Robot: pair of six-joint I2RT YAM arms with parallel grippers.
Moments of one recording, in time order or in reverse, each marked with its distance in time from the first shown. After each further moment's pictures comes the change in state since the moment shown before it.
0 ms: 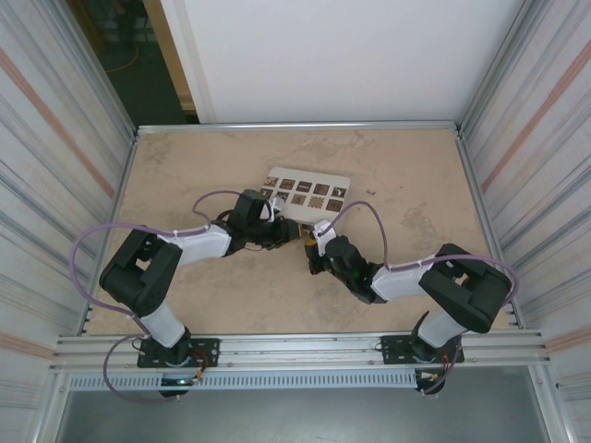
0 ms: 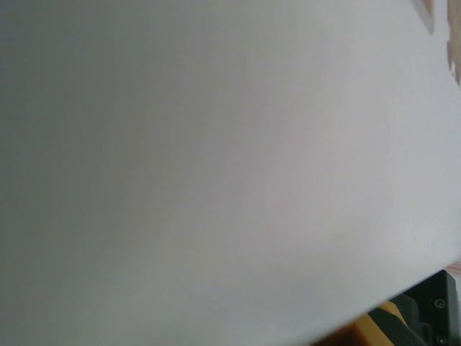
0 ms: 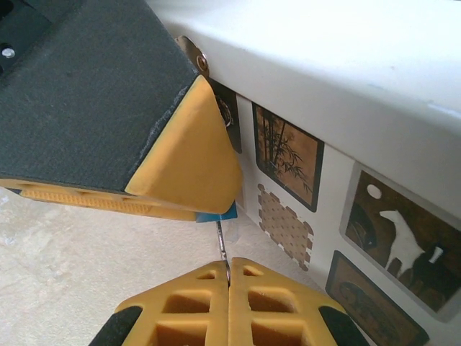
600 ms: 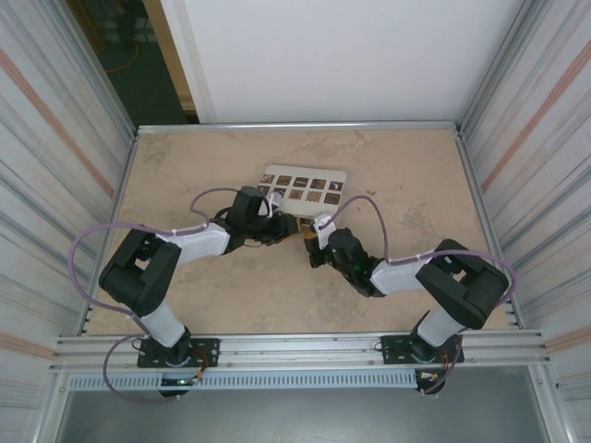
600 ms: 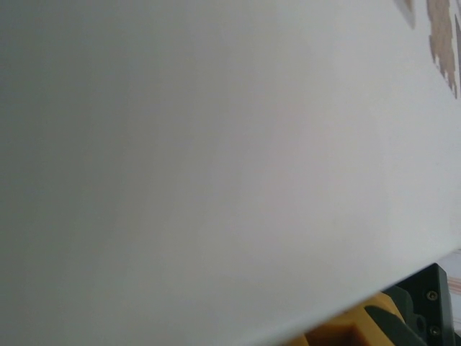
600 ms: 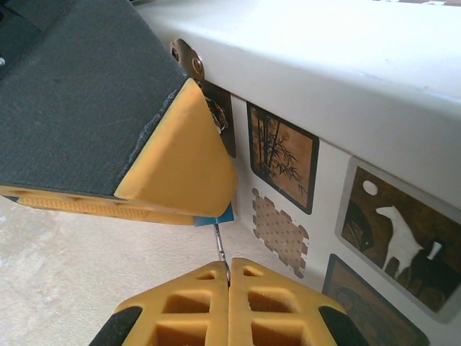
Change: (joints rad) left arm 0.015 0.000 0.013 0.019 -0.012 -0.018; right arm -0.065 0.027 0.032 0.027 -0.086 -0.050
